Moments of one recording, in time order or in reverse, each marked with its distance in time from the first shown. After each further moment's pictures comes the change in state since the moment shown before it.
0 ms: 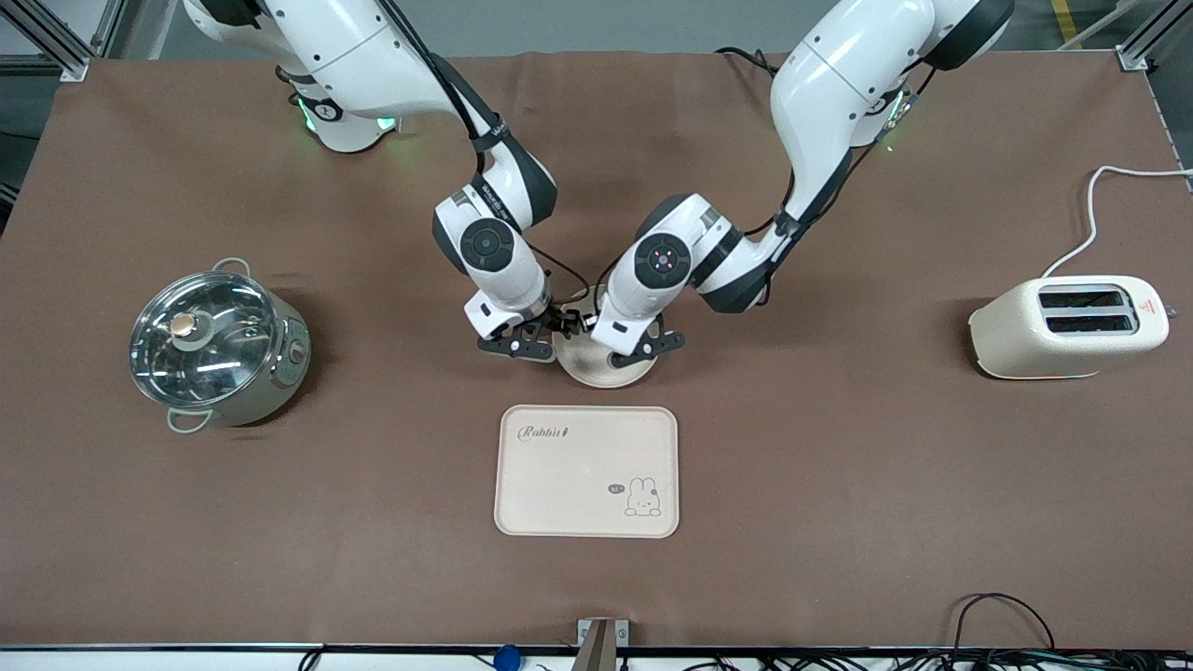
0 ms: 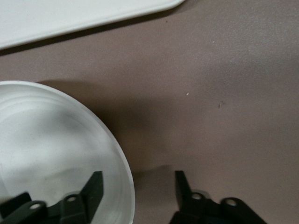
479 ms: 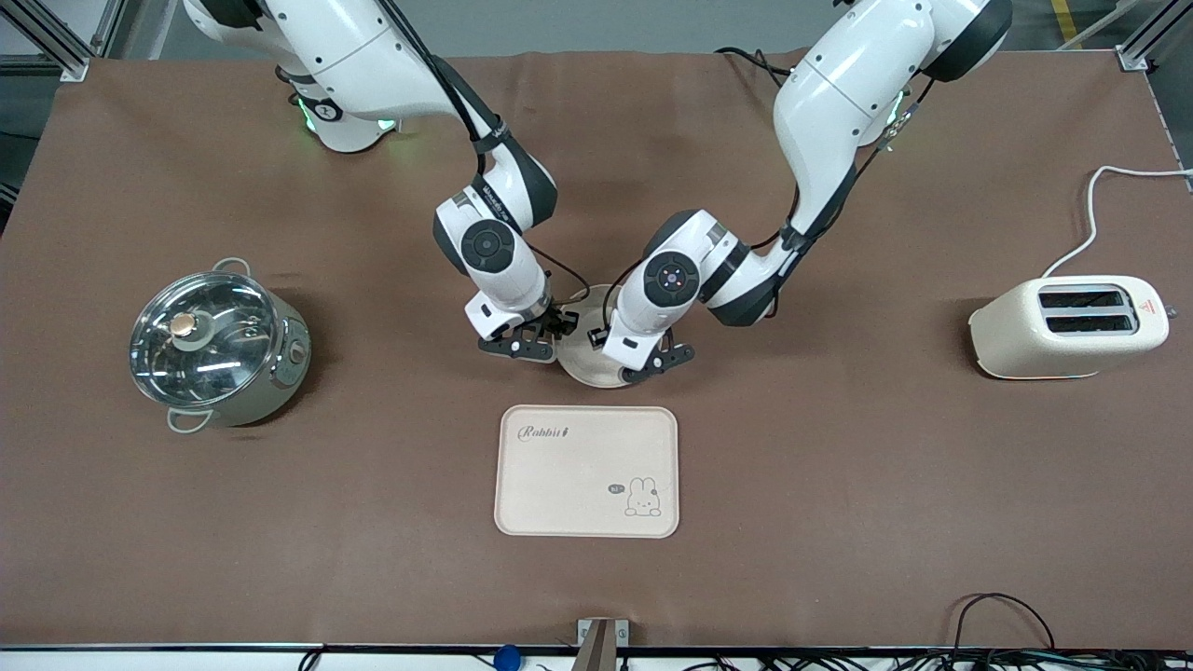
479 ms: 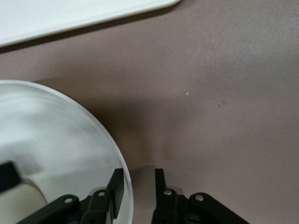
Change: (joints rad) left arm 0.016 -0.005 0.021 0.042 0.006 -0.026 0.000; right arm 0.000 0.007 0.000 0.000 0.000 0.006 0.000
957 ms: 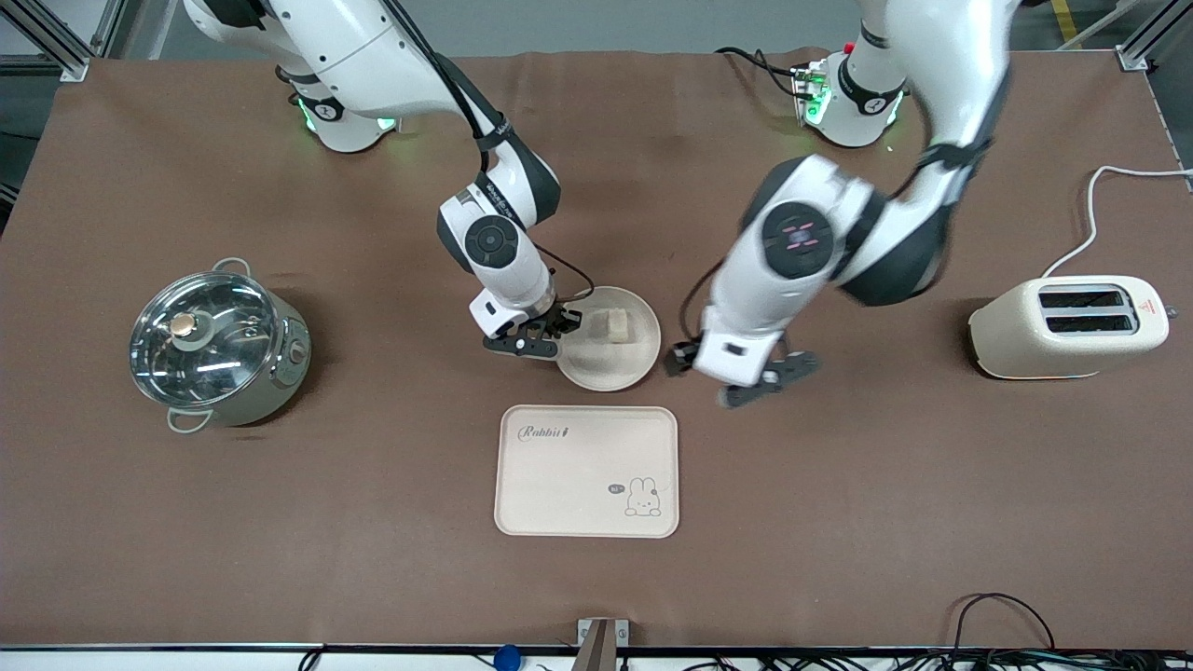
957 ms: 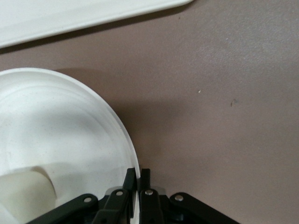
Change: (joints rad) left arm 0.189 -0.289 0.015 0.145 0.070 -0.402 0.132; right arm 0.013 -0.002 0.002 0.002 0.000 0.017 0.000
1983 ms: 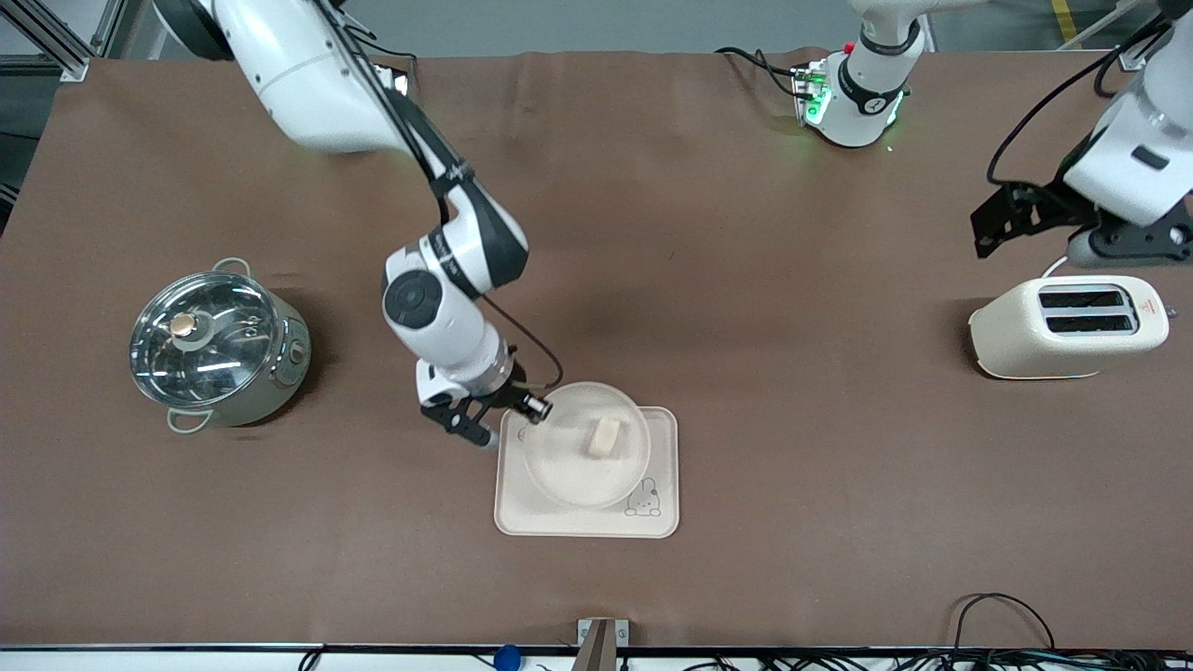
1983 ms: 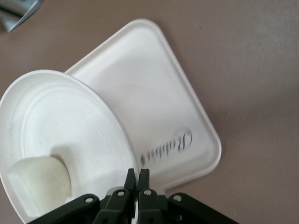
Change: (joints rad) left arm 0.354 -0.431 0.023 0.006 -0.013 -0.460 0.821; right arm -0.174 0.151 -0.020 0.406 0.042 -0.057 0.149
